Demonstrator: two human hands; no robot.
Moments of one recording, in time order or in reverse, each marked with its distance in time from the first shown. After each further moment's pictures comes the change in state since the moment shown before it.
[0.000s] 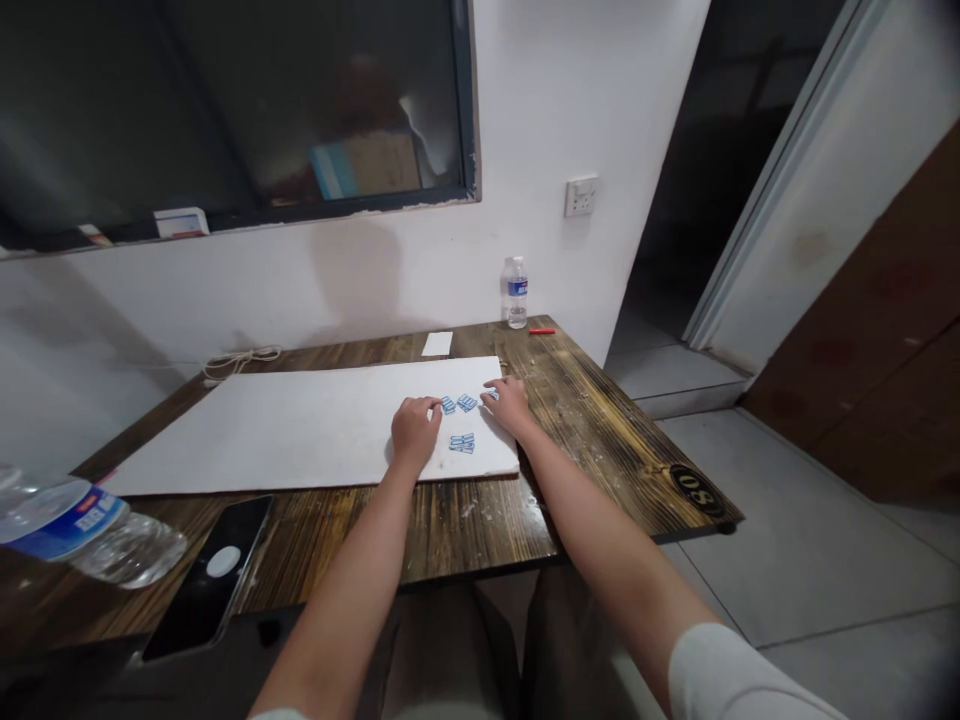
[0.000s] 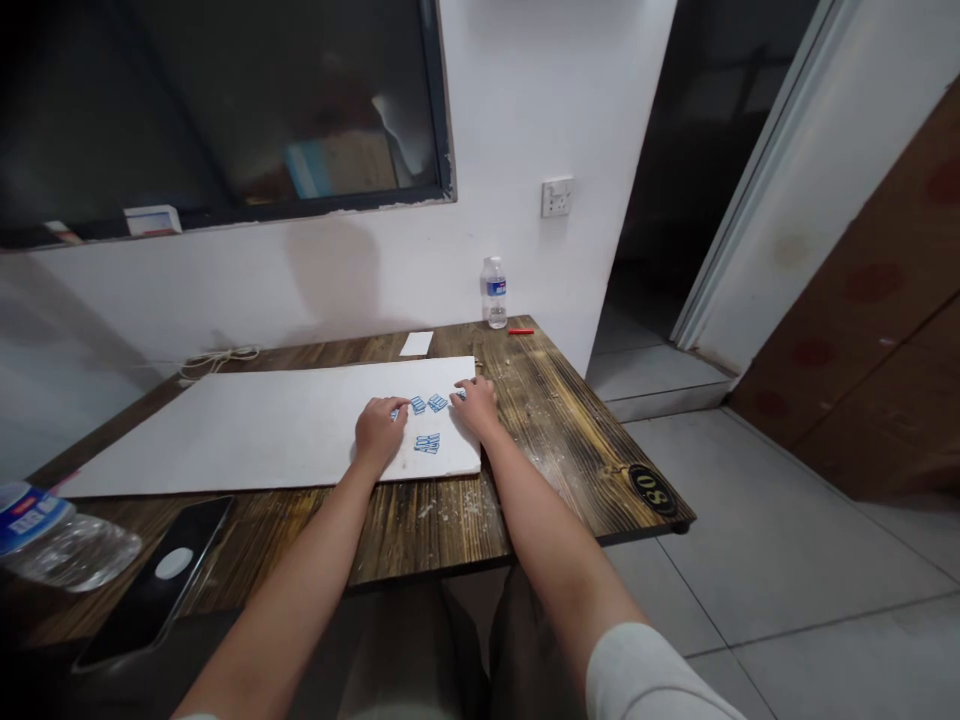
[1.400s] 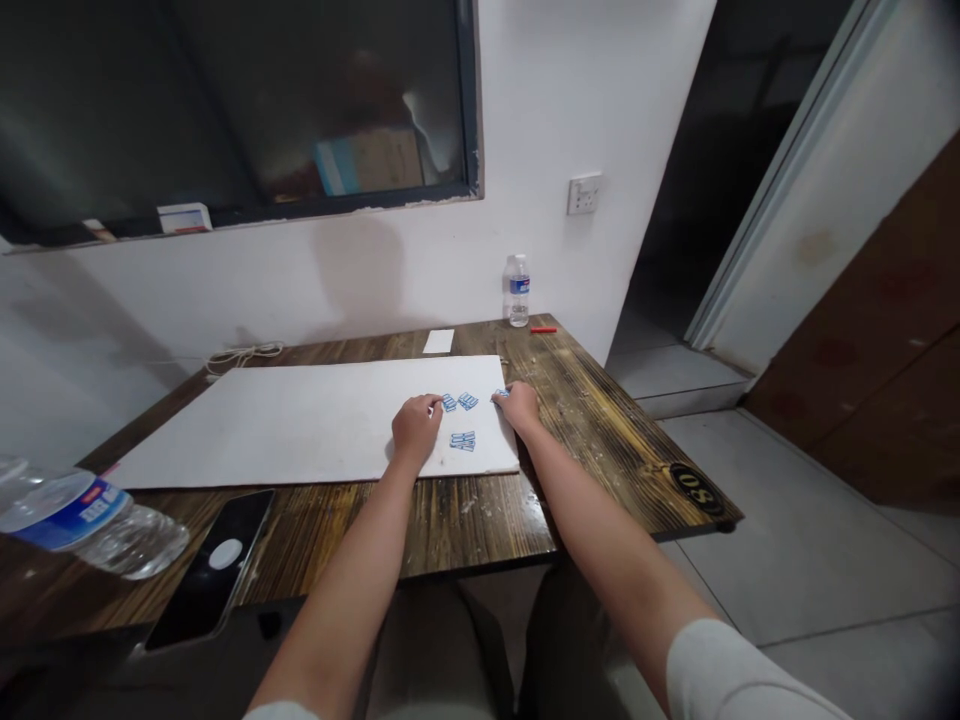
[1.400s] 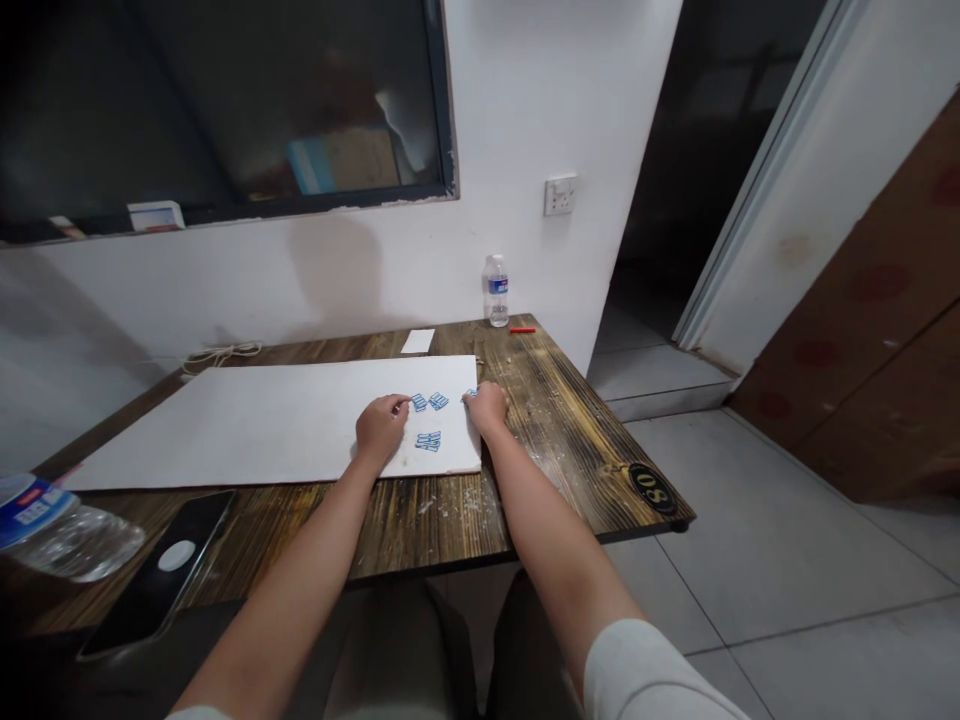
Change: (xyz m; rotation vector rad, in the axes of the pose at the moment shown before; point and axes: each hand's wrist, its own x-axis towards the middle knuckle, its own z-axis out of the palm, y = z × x) left_hand -0.002 0.002 0.000 -0.023 -0.035 -0.079; right_hand 0.003 0.006 -0.008 -0.087 -0.007 0.259
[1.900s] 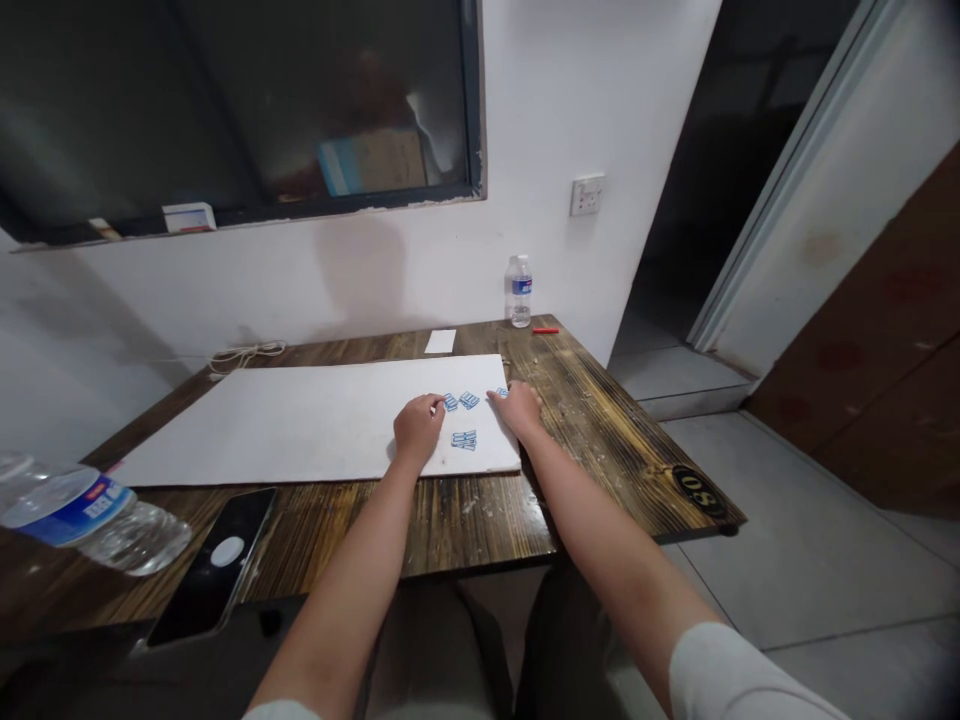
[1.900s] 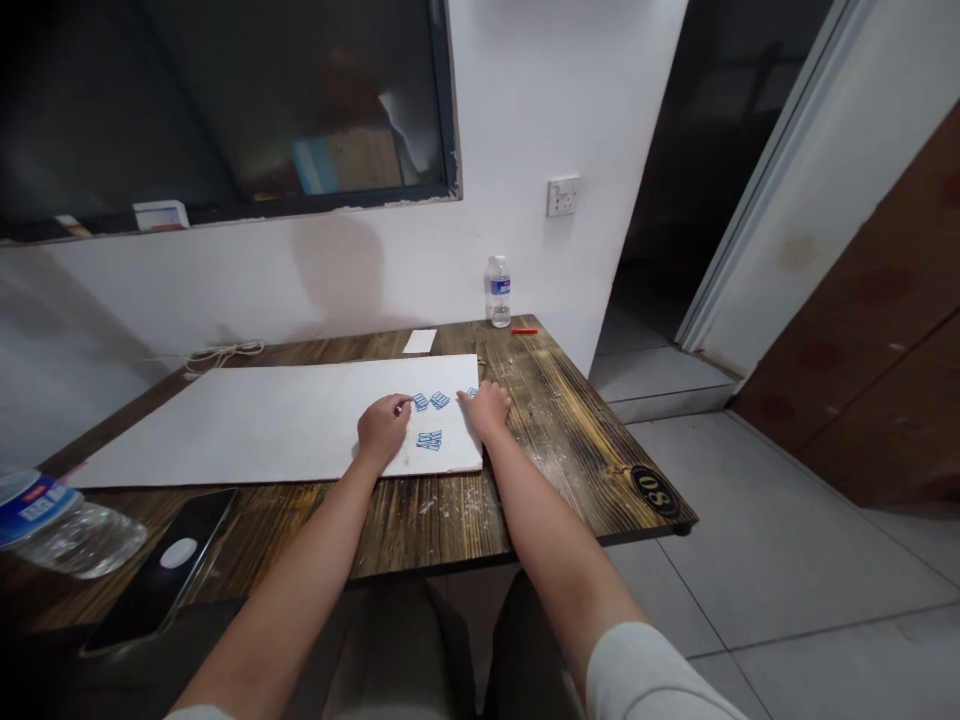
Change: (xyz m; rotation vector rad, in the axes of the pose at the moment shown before) left_hand -0.001 0.004 -0.003 -0.009 -0.001 -0.012; right_hand -0.009 -0.006 -0.001 -0.049 0.030 -0.014
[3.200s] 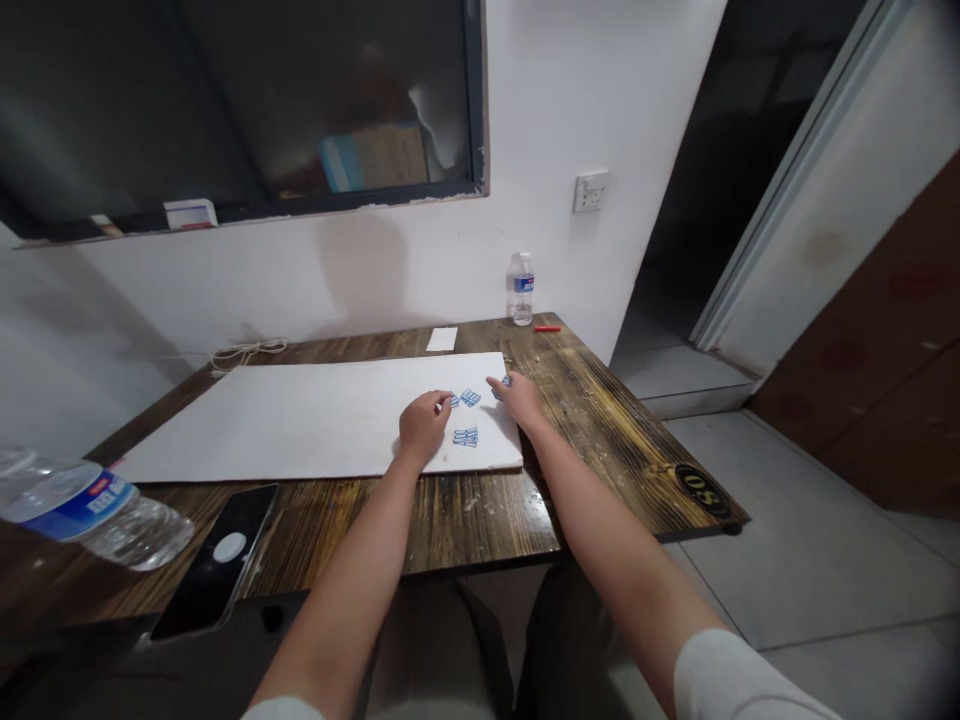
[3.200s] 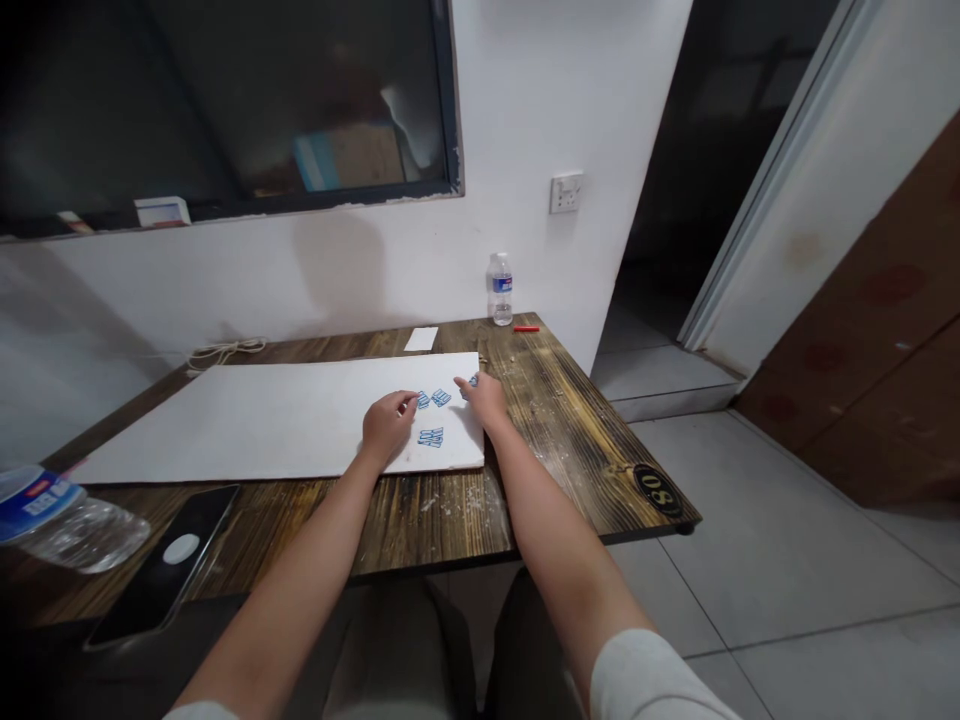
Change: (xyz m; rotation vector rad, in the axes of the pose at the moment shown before) left_hand 0.001 0.001 0.001 -0.114 -0.032 0.088; right_hand 0.011 -0.003 -0.008 0.163 -0.040 -0.104
